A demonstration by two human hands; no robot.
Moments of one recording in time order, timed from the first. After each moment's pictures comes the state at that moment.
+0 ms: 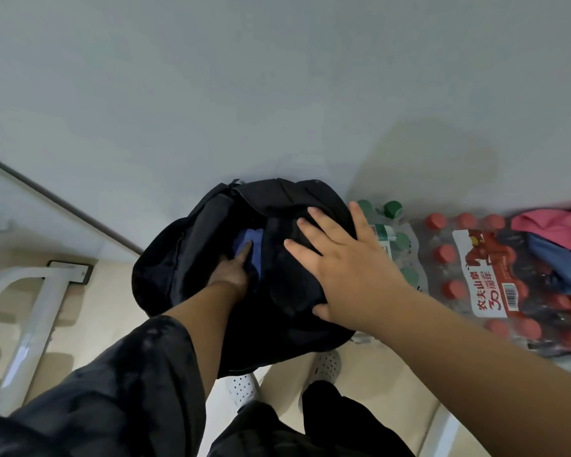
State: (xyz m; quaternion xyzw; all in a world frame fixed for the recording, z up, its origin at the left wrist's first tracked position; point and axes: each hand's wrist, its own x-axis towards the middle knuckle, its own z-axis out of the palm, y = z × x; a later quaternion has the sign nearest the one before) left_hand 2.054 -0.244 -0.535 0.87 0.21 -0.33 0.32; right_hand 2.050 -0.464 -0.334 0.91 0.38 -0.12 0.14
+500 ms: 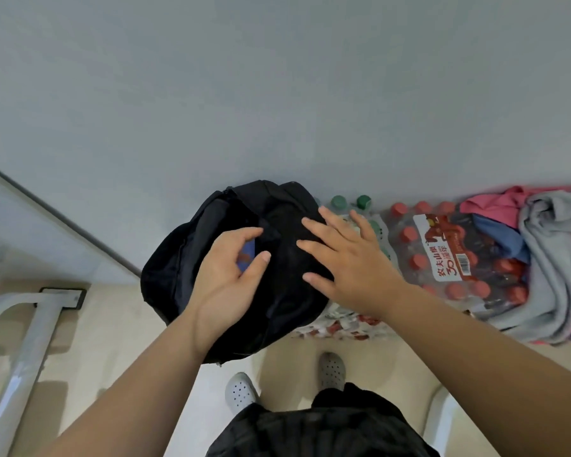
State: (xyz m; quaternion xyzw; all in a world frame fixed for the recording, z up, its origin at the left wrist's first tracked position) left_hand 1.956 -0.264 -0.347 0.84 0.04 0.01 0.54; right_hand 2.004 -0.498 -0.336 0.94 0.35 0.02 -0.02
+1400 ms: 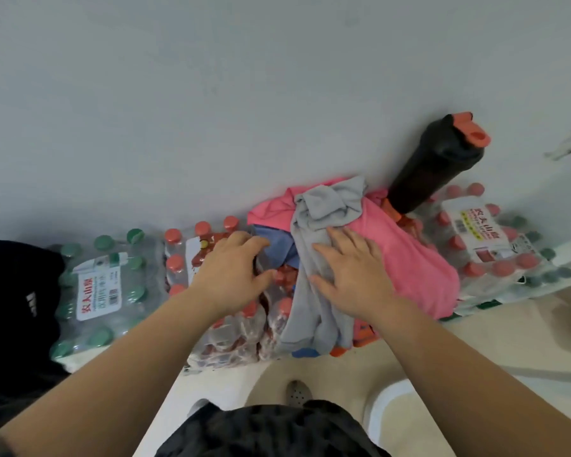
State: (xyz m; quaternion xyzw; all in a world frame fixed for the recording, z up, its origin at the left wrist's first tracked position) left_hand 2.056 -0.714 -0.341 0.96 -0.16 -0.12 0.18; right_hand 2.025 -0.958 -0.358 0.99 0.07 -0.08 -0.07
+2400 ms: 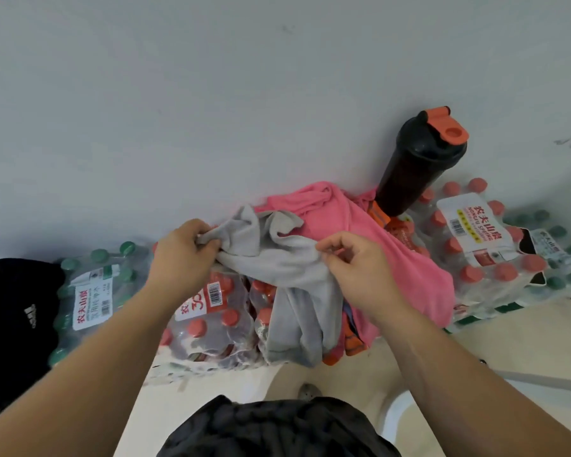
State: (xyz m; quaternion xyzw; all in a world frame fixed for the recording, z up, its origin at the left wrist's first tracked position) left_hand 2.073 -0.724 -0.300 0.95 0.06 -0.02 0.31; right_hand 2.026 -0.991 -0.333 0.80 -0.07 0.00 -0.60
